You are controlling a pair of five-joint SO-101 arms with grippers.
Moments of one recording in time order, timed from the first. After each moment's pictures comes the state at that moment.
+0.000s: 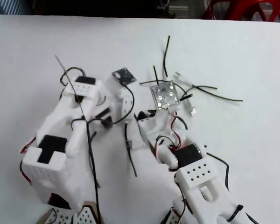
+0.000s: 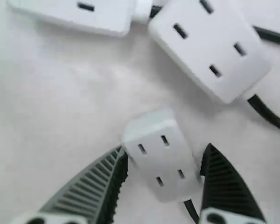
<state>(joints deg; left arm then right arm) 4.6 17.3 13.8 63.7 -41.5 -27.3 -51.9 65.0 34.5 -2.2</state>
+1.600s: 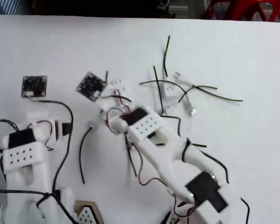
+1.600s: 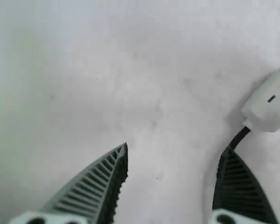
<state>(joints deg) -22.9 -43.3 57.7 57.8 -11.8 -41.6 -2.2 28.5 32.0 23.9</state>
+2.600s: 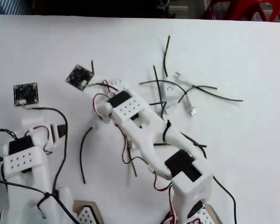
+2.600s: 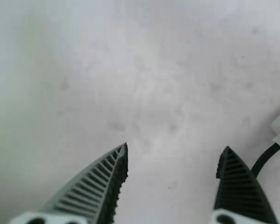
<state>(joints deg) -27.3 -43.9 65.2 48.8 -10.0 -40.7 16.0 6.3 46.3 24.0</state>
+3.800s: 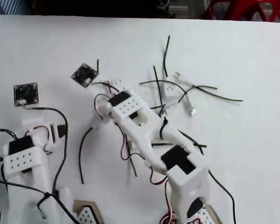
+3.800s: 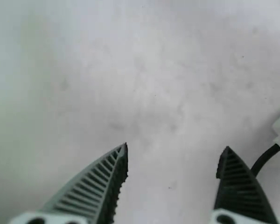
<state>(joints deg) -27.3 -43.9 65.2 48.8 -10.0 -40.3 20.9 5.3 44.7 17.9</state>
